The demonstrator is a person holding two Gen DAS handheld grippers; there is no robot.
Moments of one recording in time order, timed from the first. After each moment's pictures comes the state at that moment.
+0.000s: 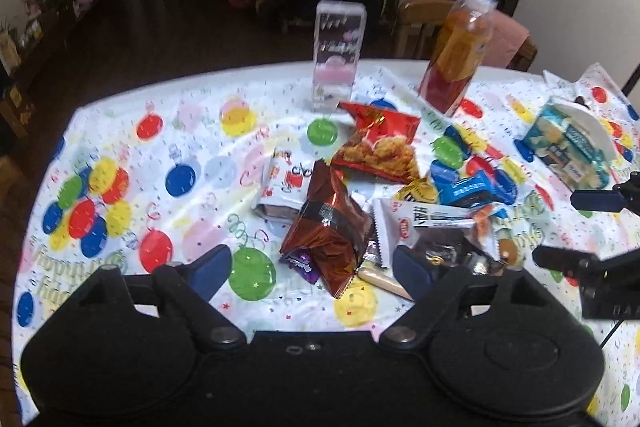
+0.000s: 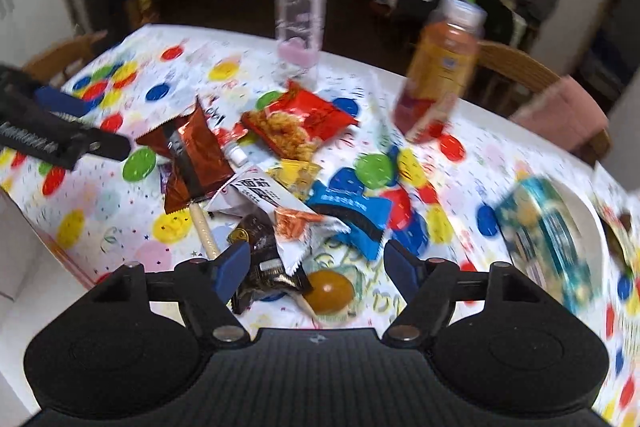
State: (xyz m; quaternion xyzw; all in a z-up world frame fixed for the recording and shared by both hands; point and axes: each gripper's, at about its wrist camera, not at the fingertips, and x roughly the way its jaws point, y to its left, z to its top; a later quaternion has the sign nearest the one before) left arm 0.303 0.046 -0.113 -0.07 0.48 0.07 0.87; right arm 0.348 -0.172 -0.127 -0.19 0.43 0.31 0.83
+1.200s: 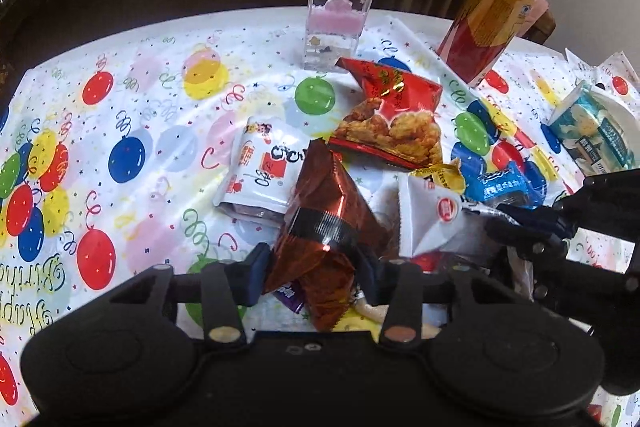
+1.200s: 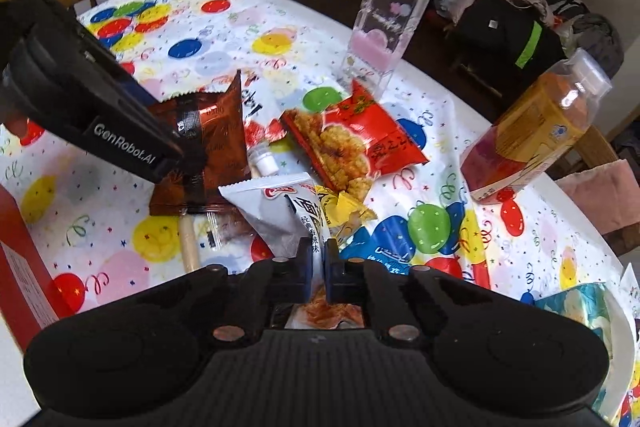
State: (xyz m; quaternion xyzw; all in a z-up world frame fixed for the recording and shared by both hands) left arm 0.361 0.056 -0.164 -0.10 0.53 0.05 0.84; right arm 0.378 -0.098 -0.170 -0.30 0.40 0.36 0.79
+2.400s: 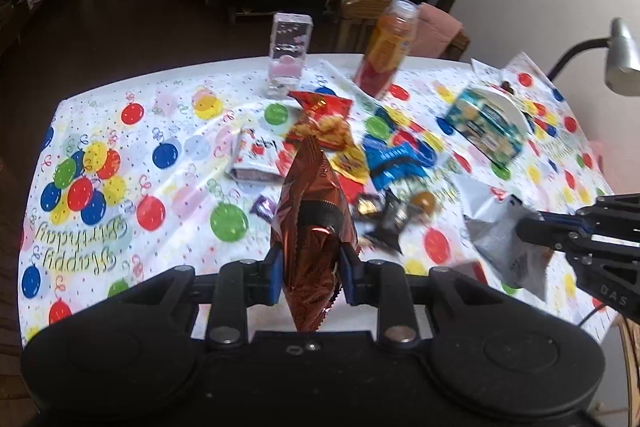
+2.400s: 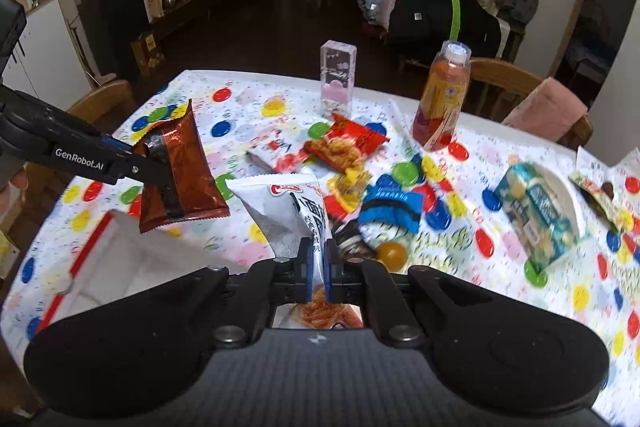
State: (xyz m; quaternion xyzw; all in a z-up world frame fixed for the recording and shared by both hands) left arm 0.218 0.050 -0.044 -0.09 0.48 -0.03 0.87; right arm 0.236 -0.180 -0.038 -0.12 0.42 0.30 0.85
